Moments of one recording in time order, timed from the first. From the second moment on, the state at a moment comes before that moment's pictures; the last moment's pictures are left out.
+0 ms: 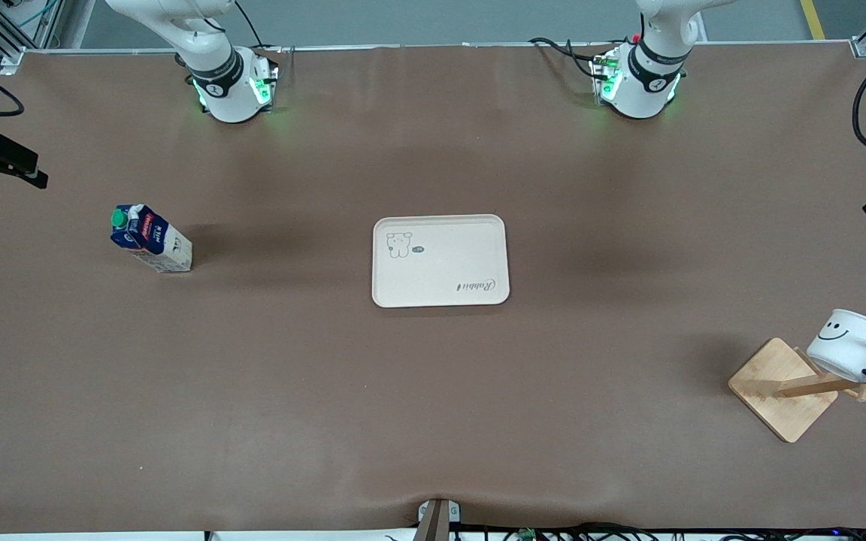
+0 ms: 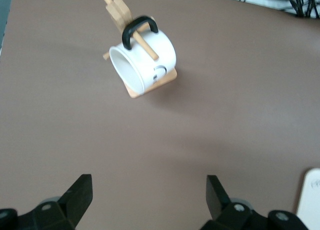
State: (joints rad) left arm 0.28 -0.06 -0.12 -1.71 0.01 1.83 -0.08; right arm -0.02 -0.05 -0.09 -1.60 0.02 1.49 -0.14
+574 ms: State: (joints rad) left arm 0.33 -0.06 -0.12 -1.99 -0.08 2.27 -0.06; right arm -0.02 -0.05 -0.09 -1.60 0.02 1.49 -0.14
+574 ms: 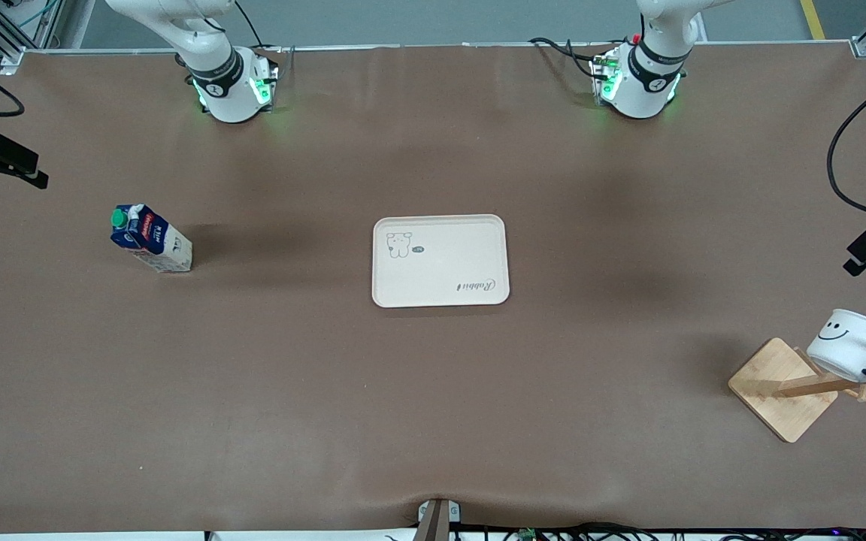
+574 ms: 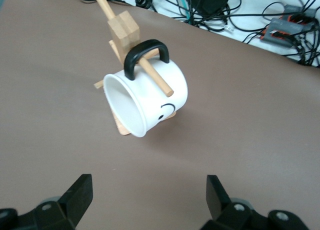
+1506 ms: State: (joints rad) left arm 0.33 0.11 -0.13 -2.06 -0.10 2.66 0.06; right arm -0.02 -0.05 -0.09 -1.60 0.02 1.49 -0.14
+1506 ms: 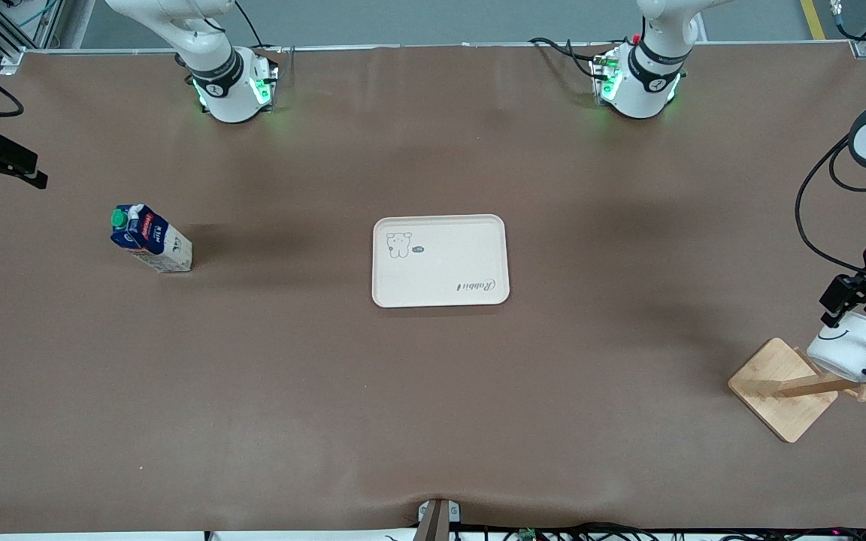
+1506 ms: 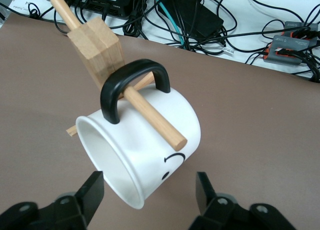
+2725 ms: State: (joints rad) left arm 0.34 0.12 -0.13 -2.04 -0.10 2.66 0.10; right arm -0.02 0.03 -0.09 -1.59 0.02 1.49 -0.14
